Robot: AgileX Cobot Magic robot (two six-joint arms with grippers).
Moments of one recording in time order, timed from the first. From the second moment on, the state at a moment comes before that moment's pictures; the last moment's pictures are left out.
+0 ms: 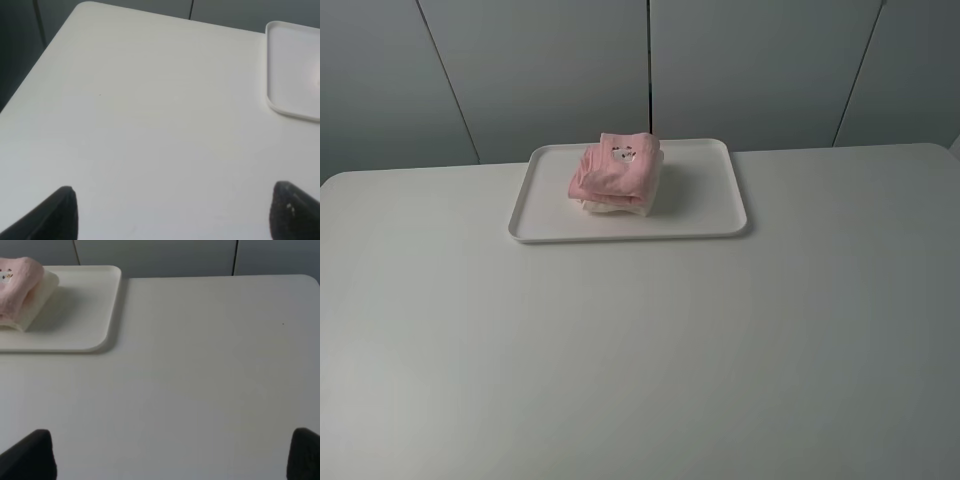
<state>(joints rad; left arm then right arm) 0.10 0.00 -0.52 0.07 1.09 -0.21 -0.06 0.00 -0.51 0.10 1.10 -0.06</state>
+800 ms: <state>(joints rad) 0.10 0.00 -0.52 0.07 1.09 -0.21 -0.02 0.00 -0.51 0.09 1.10 -0.06</state>
